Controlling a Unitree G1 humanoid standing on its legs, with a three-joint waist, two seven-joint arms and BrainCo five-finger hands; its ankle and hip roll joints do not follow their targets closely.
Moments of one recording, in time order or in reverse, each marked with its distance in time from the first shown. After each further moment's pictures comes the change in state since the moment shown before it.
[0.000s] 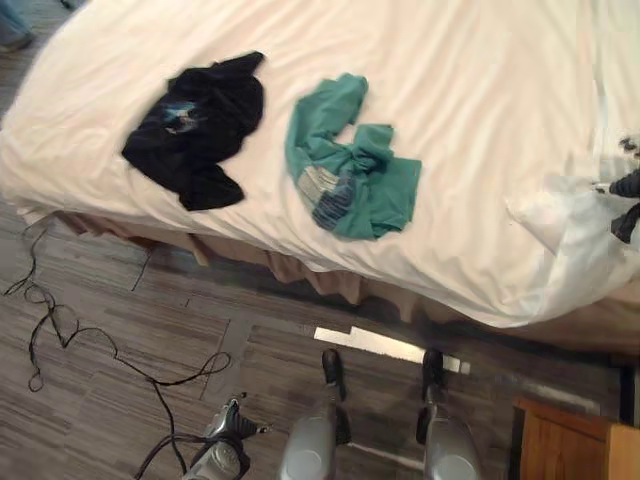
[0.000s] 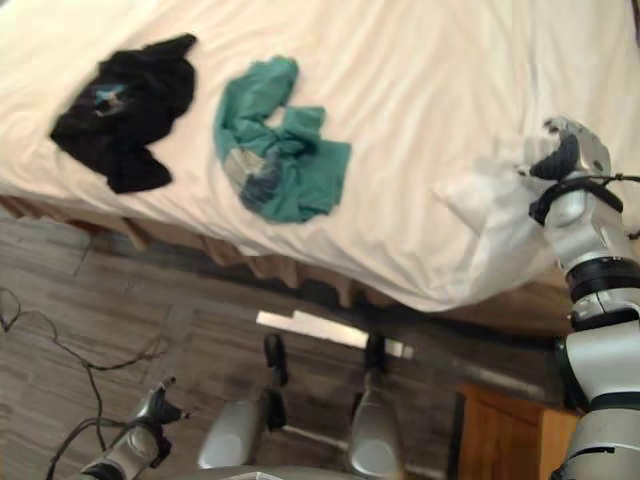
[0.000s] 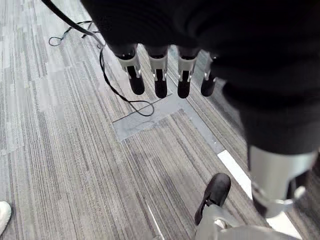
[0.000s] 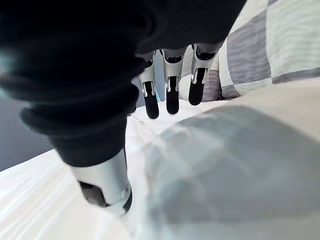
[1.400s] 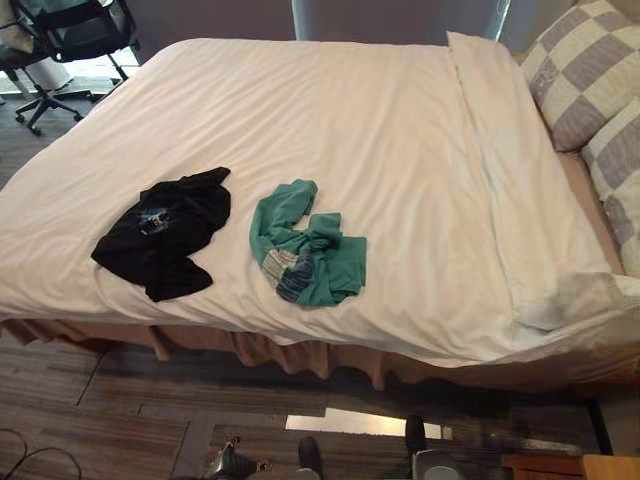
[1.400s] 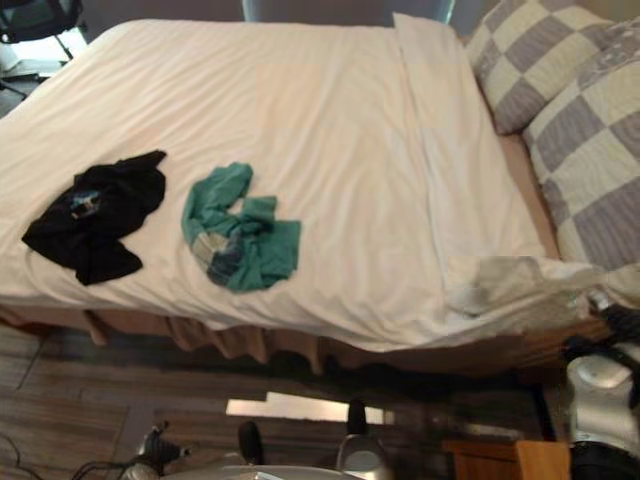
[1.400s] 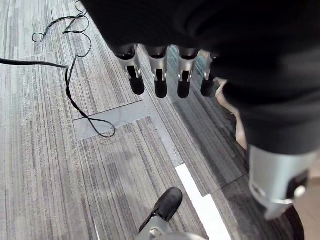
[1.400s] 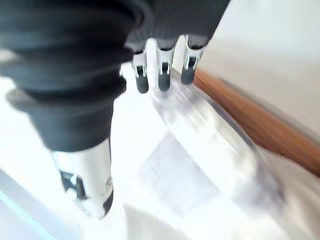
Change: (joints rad) left arm 0.132 -0.083 0.123 0.046 -0.023 0.074 -0.008; right arm 0.906 0.271 -0.857 -0.594 0.113 0.054 -0.423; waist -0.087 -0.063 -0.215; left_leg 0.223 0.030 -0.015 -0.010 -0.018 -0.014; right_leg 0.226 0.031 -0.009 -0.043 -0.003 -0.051
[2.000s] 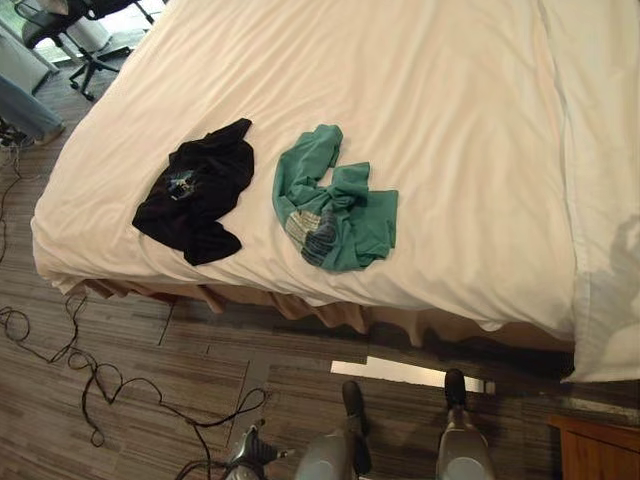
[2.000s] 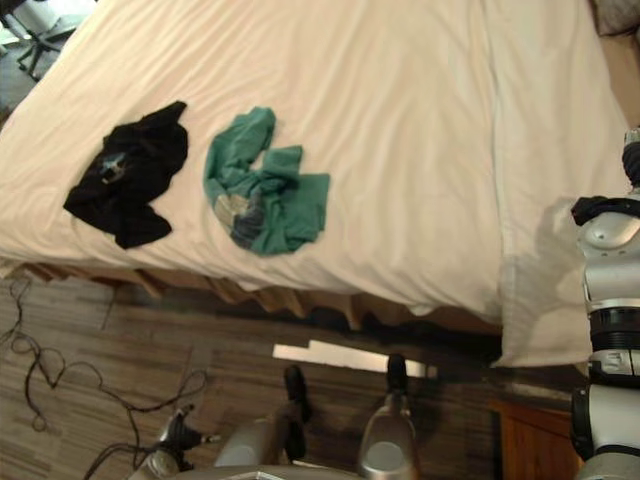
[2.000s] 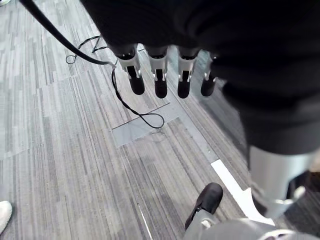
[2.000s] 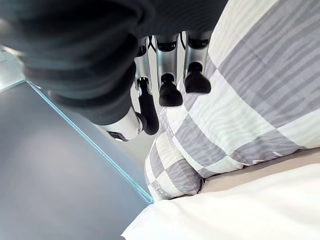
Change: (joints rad) left arm -0.064 -0.016 -0.162 -0.063 -0.048 -0.030 0.008; right arm -0.666 -0.232 0.432 0.469 0.043 -0.082 0.061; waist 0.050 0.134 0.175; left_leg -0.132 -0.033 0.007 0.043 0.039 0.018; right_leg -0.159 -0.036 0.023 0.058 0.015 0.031
